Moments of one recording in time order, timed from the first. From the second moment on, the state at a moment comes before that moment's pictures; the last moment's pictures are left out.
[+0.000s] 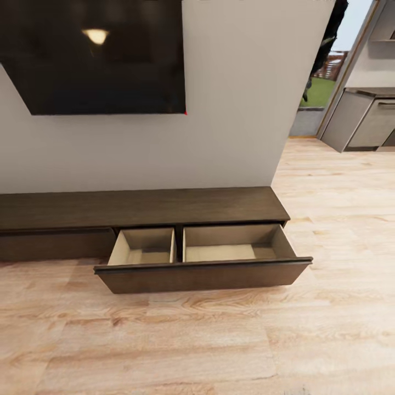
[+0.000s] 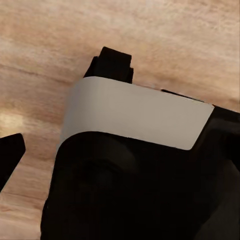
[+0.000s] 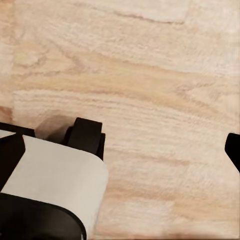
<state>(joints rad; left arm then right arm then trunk) -0.45 0.00 -0.89 0.02 1.19 0.25 0.09 -0.46 -0.10 -0.30 0.02 0.56 -0.02 0.07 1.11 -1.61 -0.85</state>
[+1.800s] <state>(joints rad) -0.38 0.05 -0.89 0.05 1.19 0.12 0.10 -0.27 0.05 -0.31 0.06 0.54 -0.25 -0.13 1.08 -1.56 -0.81</state>
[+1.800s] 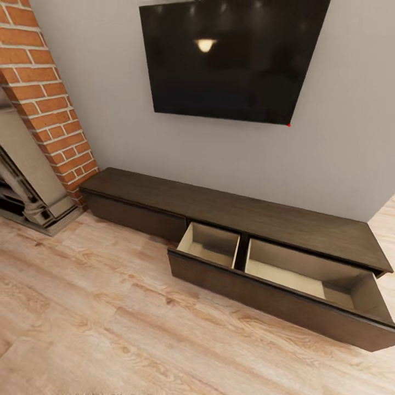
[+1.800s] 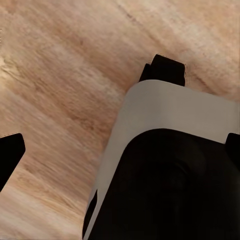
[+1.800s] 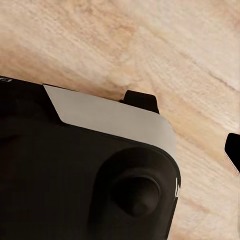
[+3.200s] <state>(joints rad) -0.38 0.05 -0.89 0.05 1.19 0.12 0.10 -0.25 0.07 -0.31 0.07 0.54 -0.25 -0.16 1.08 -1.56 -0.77</state>
